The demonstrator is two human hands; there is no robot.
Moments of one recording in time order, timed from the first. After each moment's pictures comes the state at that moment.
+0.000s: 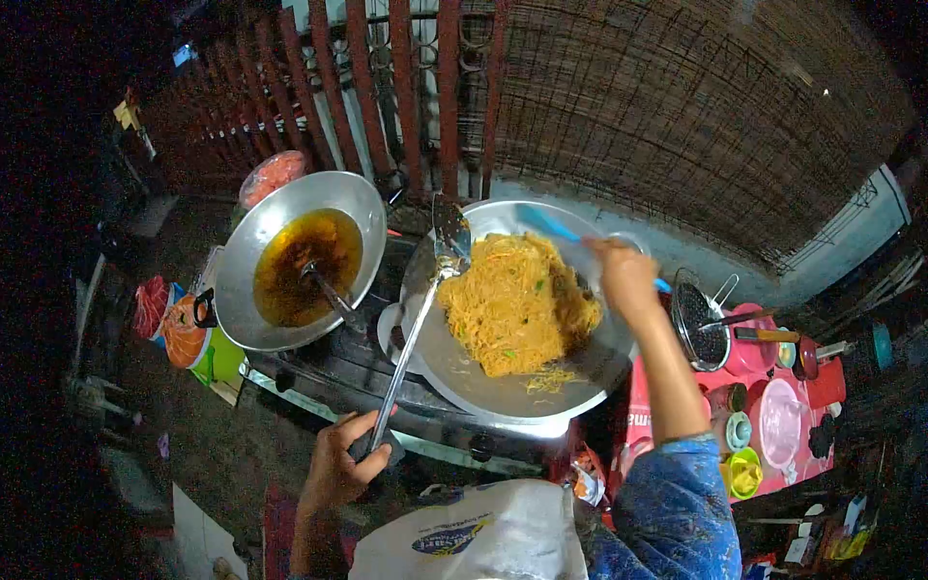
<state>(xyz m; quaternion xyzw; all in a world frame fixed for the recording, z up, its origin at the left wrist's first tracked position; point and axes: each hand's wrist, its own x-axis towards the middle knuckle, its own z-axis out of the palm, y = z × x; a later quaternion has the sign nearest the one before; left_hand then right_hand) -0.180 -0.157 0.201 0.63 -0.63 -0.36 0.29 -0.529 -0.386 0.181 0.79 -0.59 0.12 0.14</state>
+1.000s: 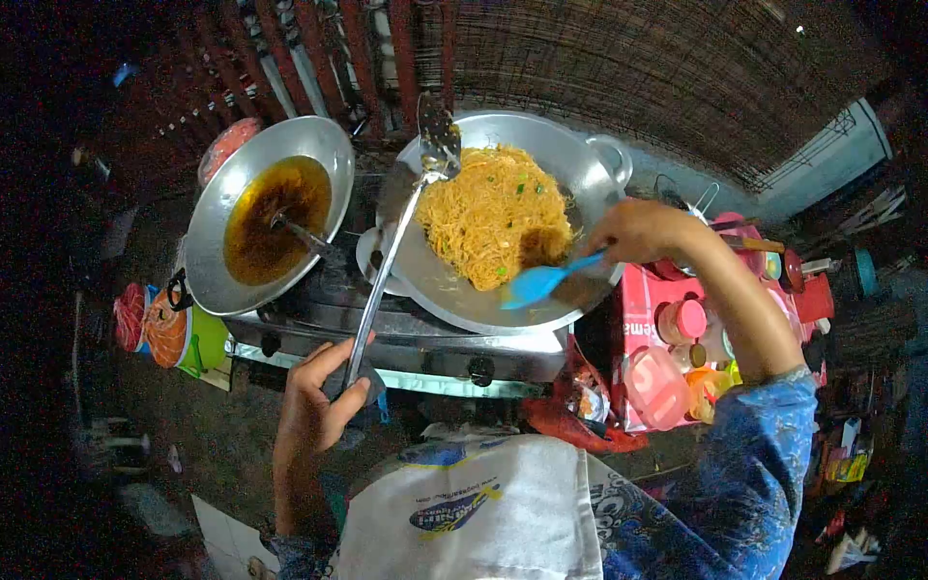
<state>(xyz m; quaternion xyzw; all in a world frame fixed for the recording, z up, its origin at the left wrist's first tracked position) -0.158 -0.160 0.207 0.56 -0.69 -0.33 0.32 -0.525 -0.311 0.259 0.84 -0.46 -0.22 -0.16</state>
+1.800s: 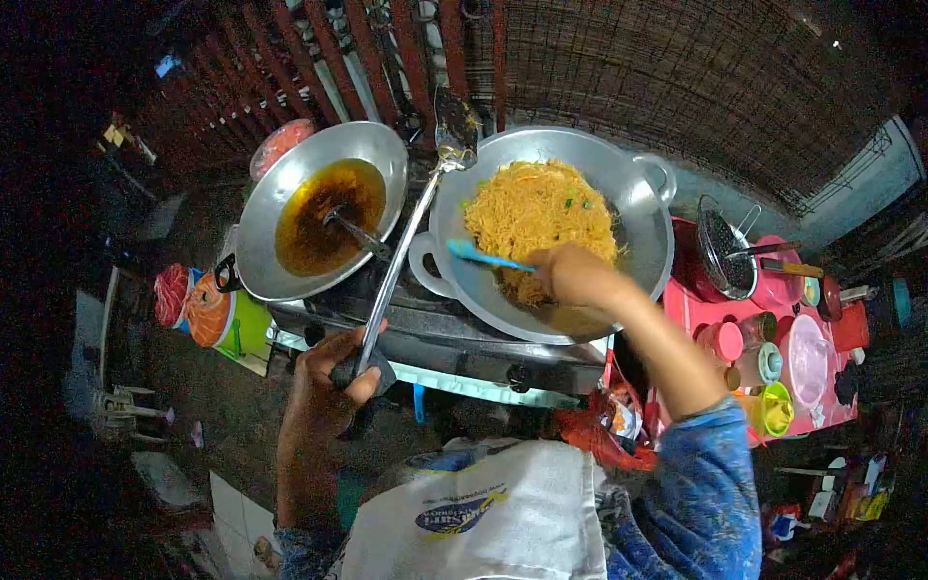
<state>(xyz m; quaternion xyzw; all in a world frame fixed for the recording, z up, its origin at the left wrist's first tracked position) -0.140 -0.150 0.234 0.61 -0.67 -0.32 0.28 -0.435 -0.298 0.170 0.83 -0.49 0.04 -0.27</state>
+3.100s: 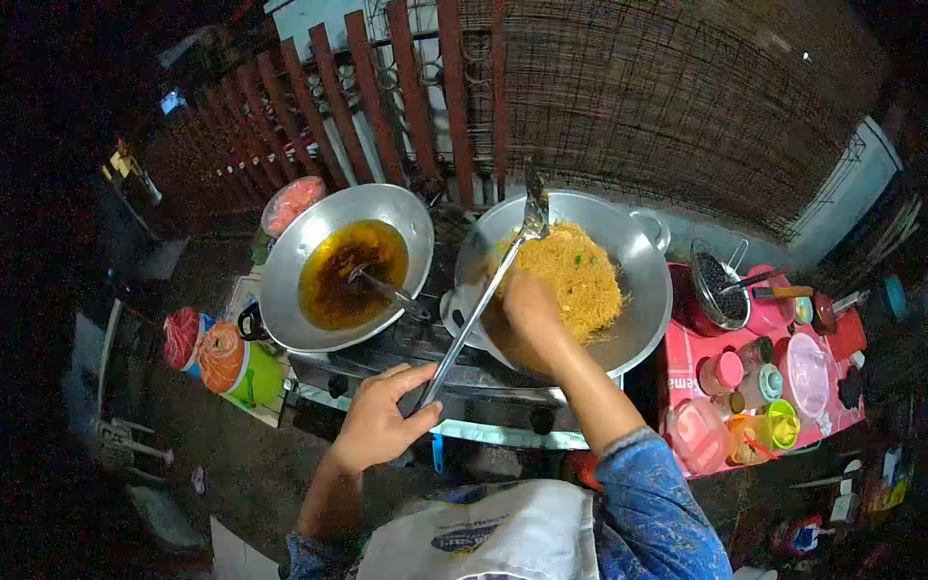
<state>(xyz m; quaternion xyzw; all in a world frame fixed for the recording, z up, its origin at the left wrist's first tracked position) -0.137 -0.170 0.229 0.49 -0.76 -0.30 0.31 -0.336 -0.315 0.164 0.70 -0.68 0.15 -0.16</state>
